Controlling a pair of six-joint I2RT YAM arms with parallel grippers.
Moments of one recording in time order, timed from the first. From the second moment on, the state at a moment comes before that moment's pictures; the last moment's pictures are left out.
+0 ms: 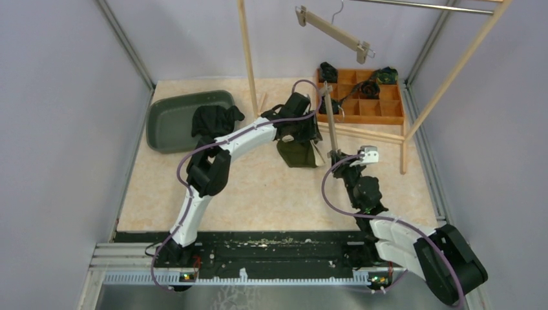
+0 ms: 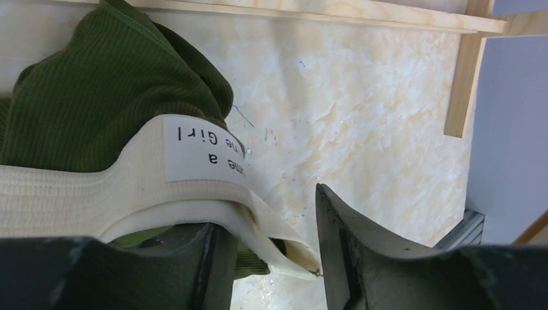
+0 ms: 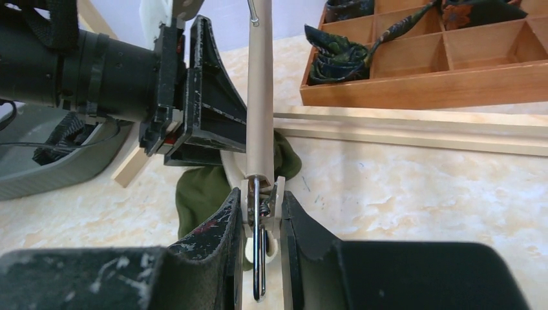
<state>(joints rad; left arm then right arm) -0.77 2.27 1.93 -0.41 0.12 -0.74 0.48 1.00 0.08 1.00 0.29 0.28</state>
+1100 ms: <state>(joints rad) -0.77 2.40 2.10 -0.43 0.20 -0.73 0.38 0.79 0.03 0.82 0.27 0.33</state>
